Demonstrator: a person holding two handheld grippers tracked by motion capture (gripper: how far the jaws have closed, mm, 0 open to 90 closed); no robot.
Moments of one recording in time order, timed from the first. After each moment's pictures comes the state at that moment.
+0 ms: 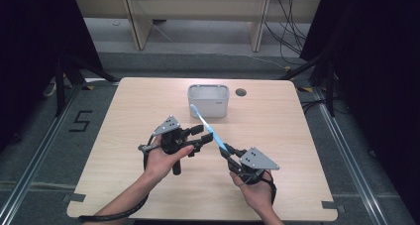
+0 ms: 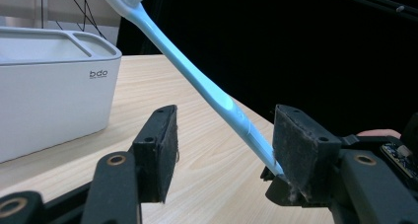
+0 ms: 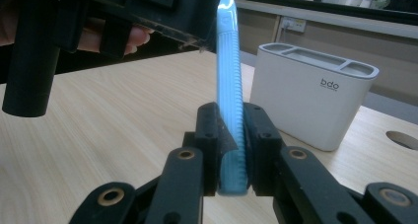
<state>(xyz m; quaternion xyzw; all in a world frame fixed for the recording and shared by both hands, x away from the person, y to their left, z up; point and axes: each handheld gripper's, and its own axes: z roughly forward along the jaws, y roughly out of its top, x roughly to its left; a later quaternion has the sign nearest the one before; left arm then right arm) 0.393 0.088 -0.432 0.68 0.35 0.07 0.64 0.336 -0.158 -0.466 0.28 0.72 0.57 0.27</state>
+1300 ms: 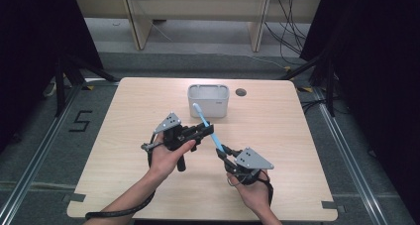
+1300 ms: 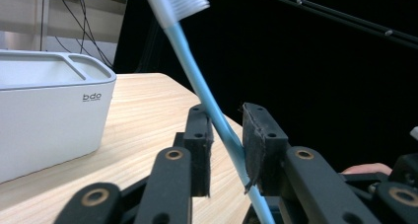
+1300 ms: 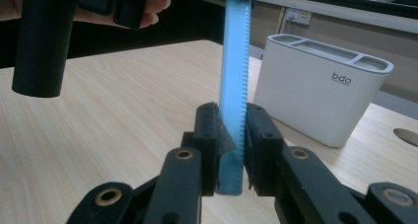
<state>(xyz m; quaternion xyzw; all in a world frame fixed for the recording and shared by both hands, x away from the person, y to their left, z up) 0.396 0.081 -0.425 0.65 0.35 0.07 0.67 0.338 -0.149 -0.469 0.27 0.74 0.55 0.28</state>
